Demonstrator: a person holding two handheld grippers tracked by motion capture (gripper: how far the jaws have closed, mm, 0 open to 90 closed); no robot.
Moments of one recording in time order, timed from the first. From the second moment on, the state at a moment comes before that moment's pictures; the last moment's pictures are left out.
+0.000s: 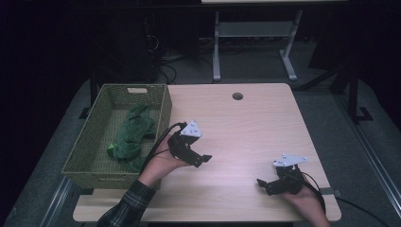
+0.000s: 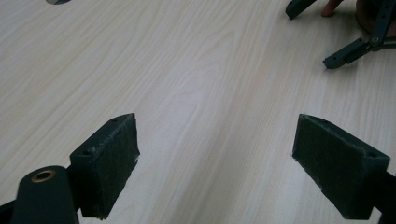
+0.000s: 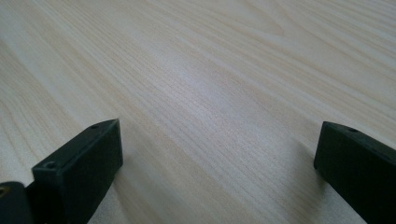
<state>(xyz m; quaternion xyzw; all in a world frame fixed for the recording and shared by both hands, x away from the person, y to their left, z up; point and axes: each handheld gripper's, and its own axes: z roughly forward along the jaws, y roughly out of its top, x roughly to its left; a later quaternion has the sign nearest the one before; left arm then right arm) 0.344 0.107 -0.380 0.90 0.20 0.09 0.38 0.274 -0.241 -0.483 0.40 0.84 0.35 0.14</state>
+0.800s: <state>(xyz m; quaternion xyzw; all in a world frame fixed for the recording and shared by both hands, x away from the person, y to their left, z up) 0.363 0.136 -0.359 0.90 0.21 0.09 0.38 0.274 -0.242 -0.483 0.39 0.84 0.35 0.15</state>
